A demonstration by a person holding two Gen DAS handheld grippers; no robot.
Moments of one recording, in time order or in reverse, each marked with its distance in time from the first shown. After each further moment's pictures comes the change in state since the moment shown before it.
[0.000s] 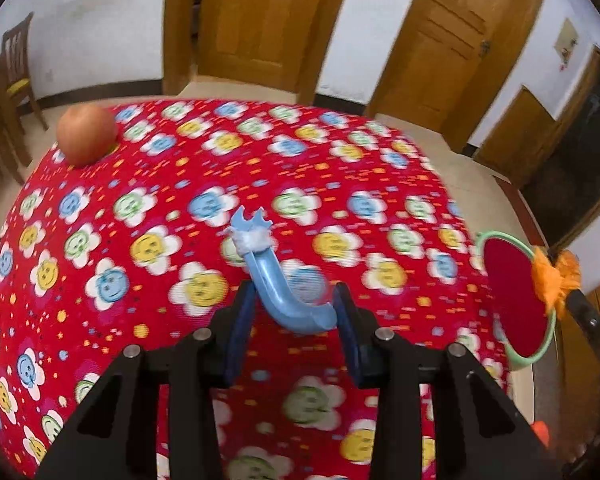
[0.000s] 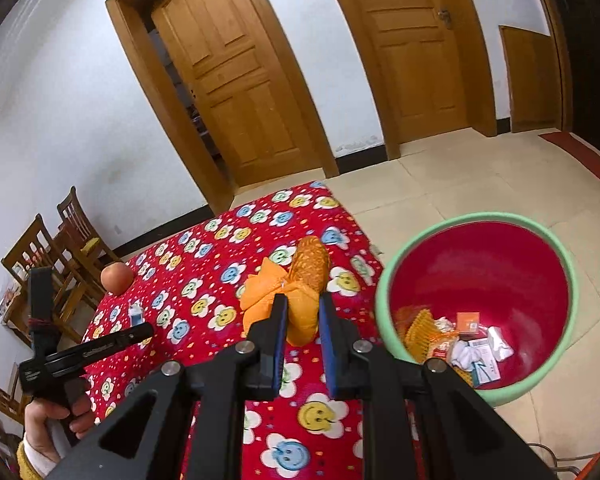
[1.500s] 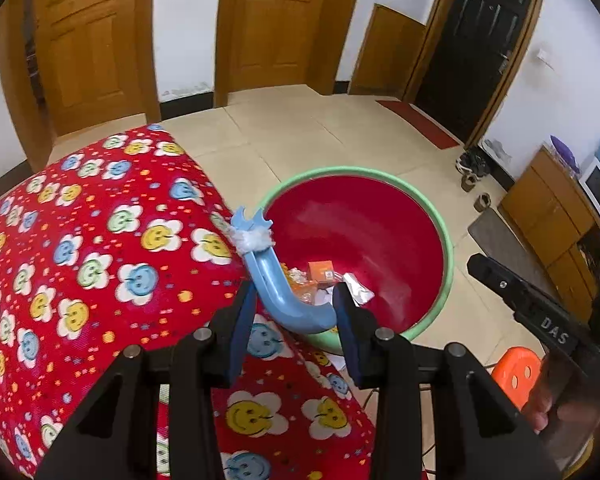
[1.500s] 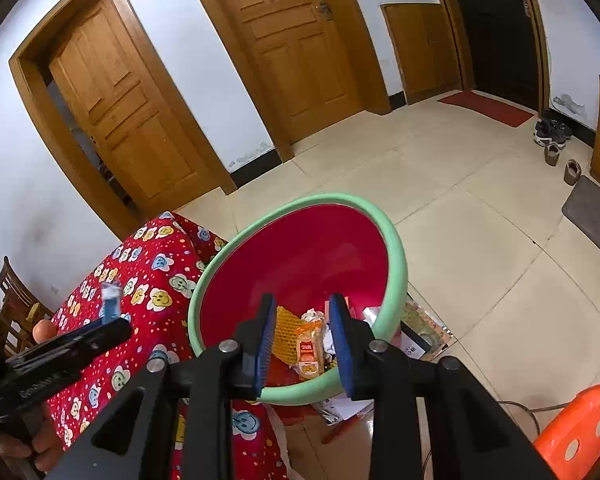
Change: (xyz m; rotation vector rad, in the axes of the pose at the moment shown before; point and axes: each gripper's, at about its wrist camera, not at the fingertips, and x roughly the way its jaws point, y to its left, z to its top) left arm 0.032 -0.238 -0.030 0.433 0.080 -0.266; right arm -0.049 -0.153 -0.017 0.245 -0.037 -0.265
